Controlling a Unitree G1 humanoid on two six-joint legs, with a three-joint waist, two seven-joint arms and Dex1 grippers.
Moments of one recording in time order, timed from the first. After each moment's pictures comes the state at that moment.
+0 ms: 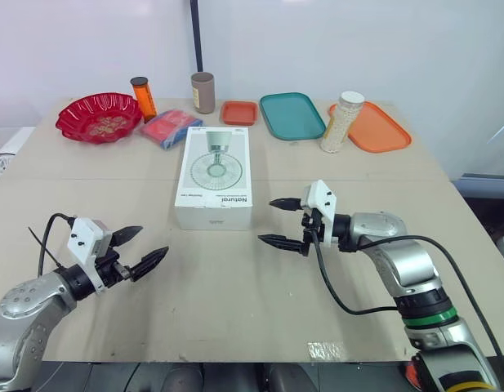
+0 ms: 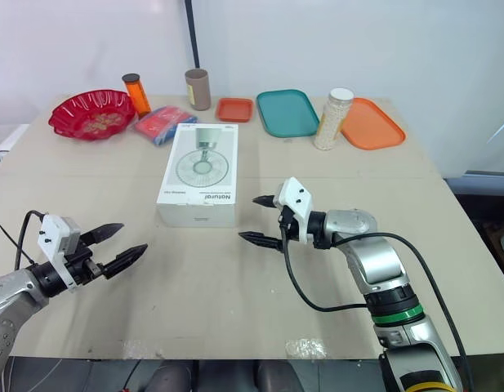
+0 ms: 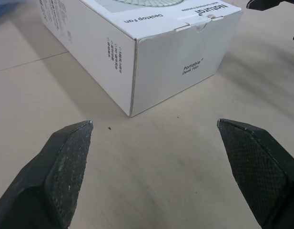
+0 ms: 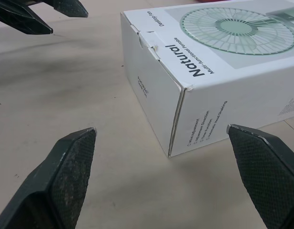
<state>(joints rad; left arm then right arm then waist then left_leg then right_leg) 0.12 0.63 0.31 -0.38 -0.59 0.44 -0.75 -0.50 -0.54 0.15 -0.05 0.31 0.37 1.00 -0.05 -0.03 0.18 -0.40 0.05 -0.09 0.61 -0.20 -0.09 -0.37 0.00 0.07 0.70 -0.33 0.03</state>
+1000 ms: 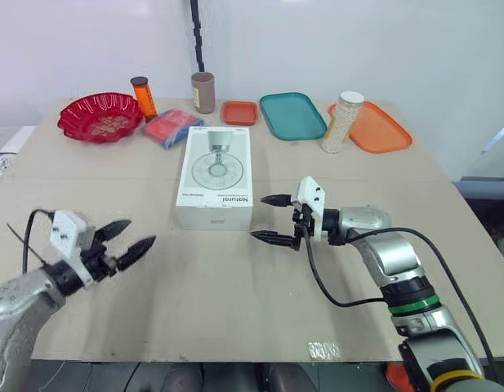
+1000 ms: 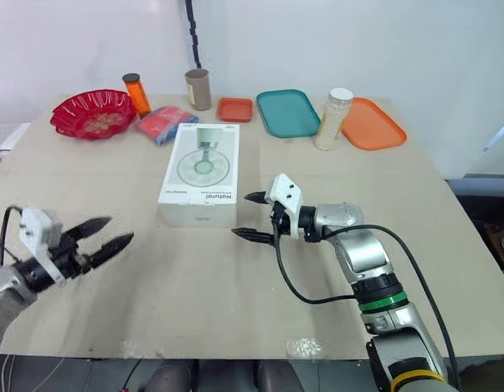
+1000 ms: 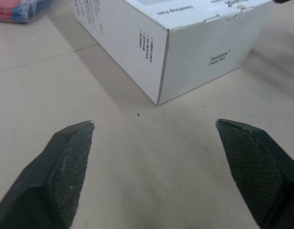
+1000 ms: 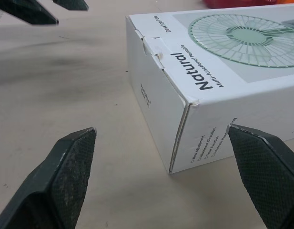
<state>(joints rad) 0.14 0.64 0.38 -0.40 -0.62 0.47 -0.71 -0.58 -0.48 0.19 0.08 0.27 0.29 1.04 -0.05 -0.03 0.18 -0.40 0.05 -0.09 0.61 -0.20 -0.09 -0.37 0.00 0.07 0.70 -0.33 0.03</state>
